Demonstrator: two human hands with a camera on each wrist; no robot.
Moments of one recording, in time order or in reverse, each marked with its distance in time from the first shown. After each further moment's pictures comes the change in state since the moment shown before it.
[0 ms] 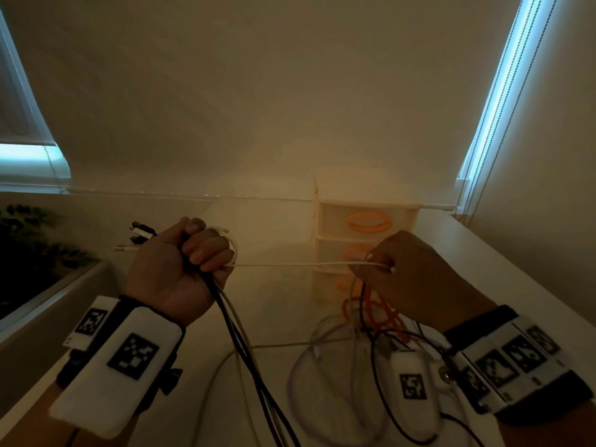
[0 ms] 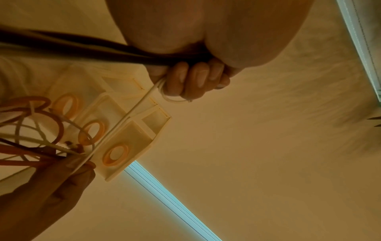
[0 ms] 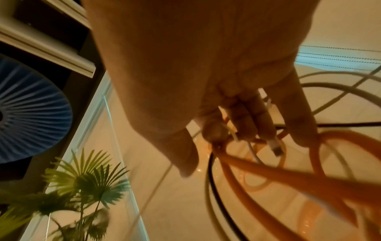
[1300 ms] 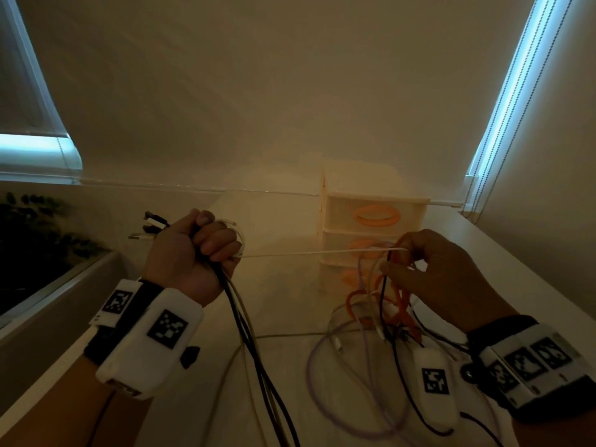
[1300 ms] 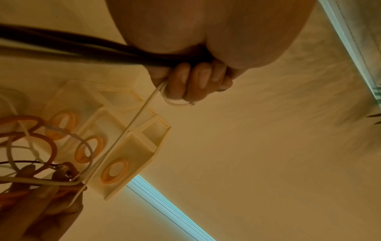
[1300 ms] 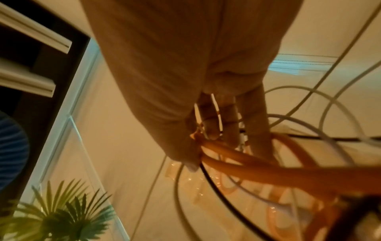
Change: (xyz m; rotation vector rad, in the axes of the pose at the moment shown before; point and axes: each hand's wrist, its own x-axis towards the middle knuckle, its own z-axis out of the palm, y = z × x) left_hand 0.005 -0.002 -0.006 0.013 0.062 0.058; right_hand -0.009 0.037 0.006 0.230 0.141 0.009
